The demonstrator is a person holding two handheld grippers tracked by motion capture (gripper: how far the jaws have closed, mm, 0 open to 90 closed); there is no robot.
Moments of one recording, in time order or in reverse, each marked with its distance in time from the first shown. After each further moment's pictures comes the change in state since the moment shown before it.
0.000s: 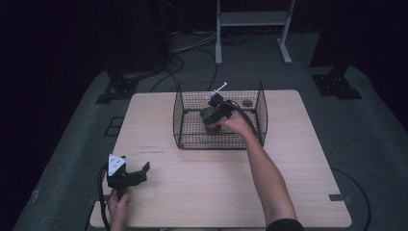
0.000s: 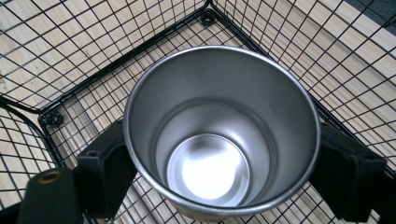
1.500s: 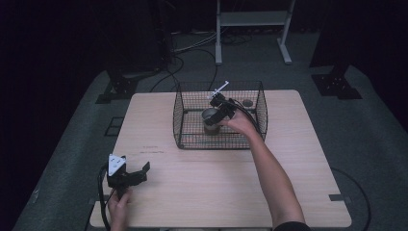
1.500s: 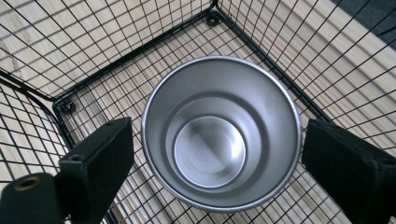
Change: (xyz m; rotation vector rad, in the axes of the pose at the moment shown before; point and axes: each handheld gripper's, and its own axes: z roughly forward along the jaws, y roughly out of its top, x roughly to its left) left arm -0.001 0.000 0.000 0.006 0.001 0.003; right arm 0.004 -0.001 -0.017 -0.003 -0.002 -0.037
